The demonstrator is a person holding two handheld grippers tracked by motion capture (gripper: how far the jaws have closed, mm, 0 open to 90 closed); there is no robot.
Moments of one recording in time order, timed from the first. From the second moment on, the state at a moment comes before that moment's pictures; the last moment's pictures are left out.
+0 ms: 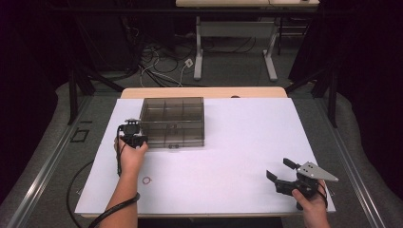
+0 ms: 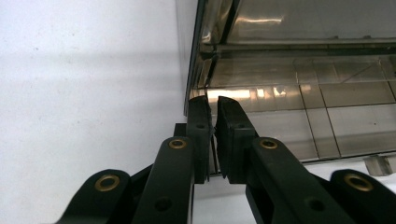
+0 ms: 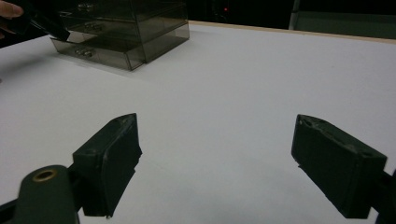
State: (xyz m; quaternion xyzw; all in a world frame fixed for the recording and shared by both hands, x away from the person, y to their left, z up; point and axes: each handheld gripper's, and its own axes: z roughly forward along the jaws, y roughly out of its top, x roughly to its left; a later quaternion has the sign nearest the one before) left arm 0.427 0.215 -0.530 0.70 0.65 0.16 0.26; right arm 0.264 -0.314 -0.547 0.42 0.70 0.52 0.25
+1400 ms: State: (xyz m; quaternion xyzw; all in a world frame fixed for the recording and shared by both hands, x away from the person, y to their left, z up) left arm 0.422 0.211 -0.529 0.68 0.67 0.15 0.25; right arm 0.264 -0.314 -0.547 0.42 0.70 0.52 0.25
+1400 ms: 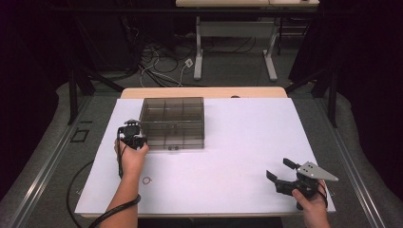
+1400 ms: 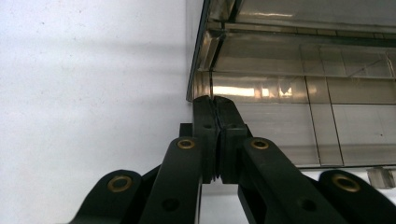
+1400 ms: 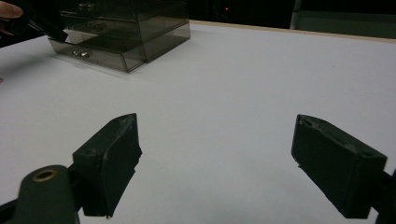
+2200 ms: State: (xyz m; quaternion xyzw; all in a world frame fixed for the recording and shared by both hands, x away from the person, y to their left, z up) left arm 0.408 0.213 -0.527 0.68 0.68 0.14 0.25; right arm 0.264 -0.314 -0.547 0.42 0.70 0.52 0.25
